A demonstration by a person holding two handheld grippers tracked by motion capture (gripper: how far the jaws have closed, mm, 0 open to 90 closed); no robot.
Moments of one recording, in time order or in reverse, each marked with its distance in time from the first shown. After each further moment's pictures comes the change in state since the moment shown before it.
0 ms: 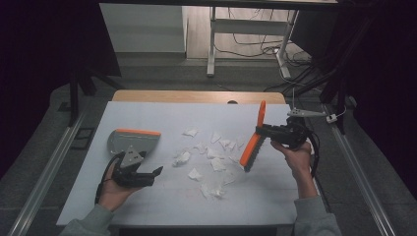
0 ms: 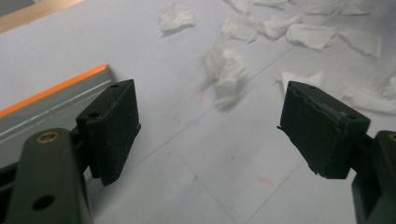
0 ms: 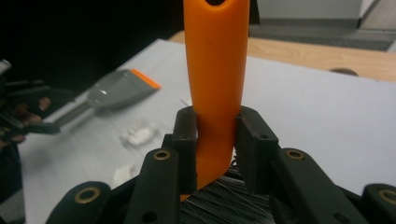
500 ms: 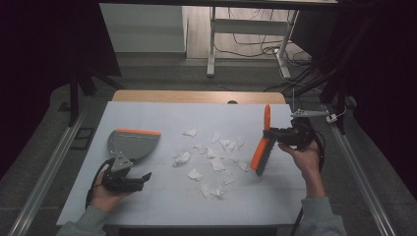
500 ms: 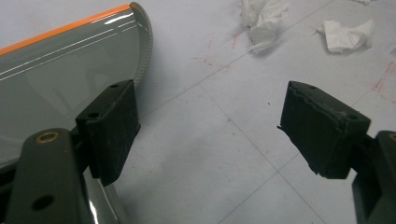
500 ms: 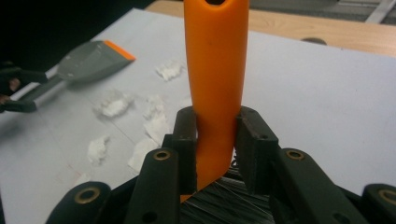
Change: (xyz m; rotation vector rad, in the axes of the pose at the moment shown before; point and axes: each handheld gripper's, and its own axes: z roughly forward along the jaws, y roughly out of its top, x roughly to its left) left arm 0.024 -0.042 -0.006 0.081 0.039 -0.076; right arm -0.017 -0.003 -0.013 0.115 -0.075 -0.006
